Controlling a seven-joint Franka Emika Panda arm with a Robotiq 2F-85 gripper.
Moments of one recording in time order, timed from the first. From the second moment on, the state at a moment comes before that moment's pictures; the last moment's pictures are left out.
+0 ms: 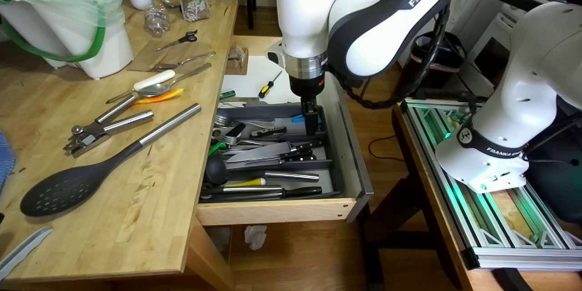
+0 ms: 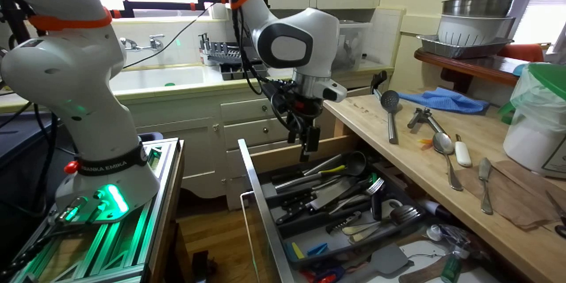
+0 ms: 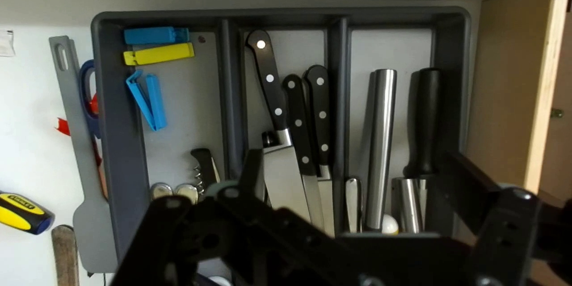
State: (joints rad) arm -0.03 0.09 -0.07 -2.48 -0.06 2.43 -0.15
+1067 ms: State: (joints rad) arm -0.11 0.26 -0.07 -2.46 -0.06 2.60 -0.30
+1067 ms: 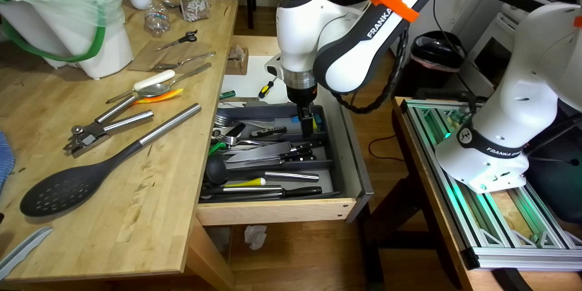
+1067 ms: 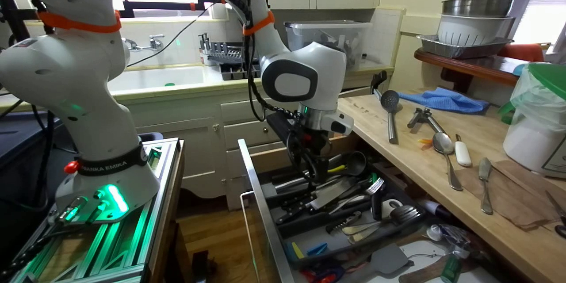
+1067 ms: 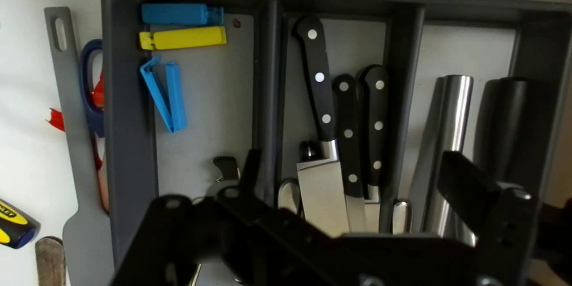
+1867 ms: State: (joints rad) arm -0.12 0.42 -0.04 -2.43 -0.06 2.77 -0.30
